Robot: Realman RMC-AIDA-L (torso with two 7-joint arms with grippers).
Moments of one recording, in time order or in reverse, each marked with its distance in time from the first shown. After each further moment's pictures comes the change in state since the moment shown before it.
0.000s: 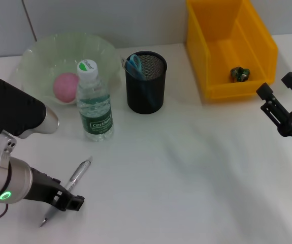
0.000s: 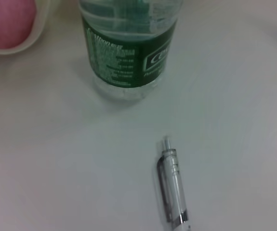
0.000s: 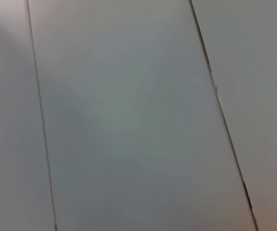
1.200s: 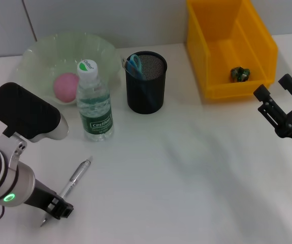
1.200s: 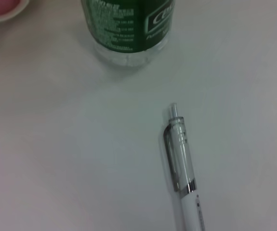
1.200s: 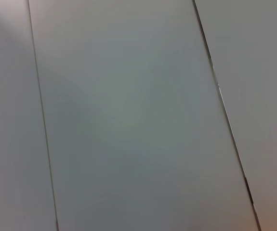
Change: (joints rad) left arm -0.073 -0.005 0.044 -0.037 0.081 0.092 -0.062; right arm 0.001 0.000 -0.004 0.005 -0.001 0.012 -0.002
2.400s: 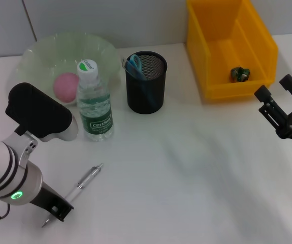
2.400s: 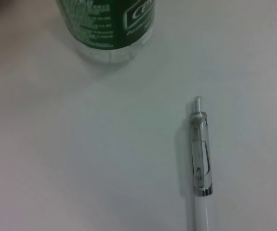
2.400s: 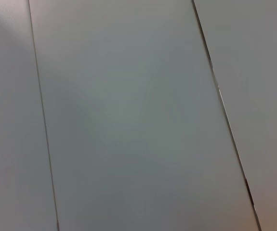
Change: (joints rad) left arm -0.063 0.000 0.015 -0.058 -0.014 0.024 0.001; right arm -0.005 0.002 0.000 0.001 0.000 -0.009 0.000
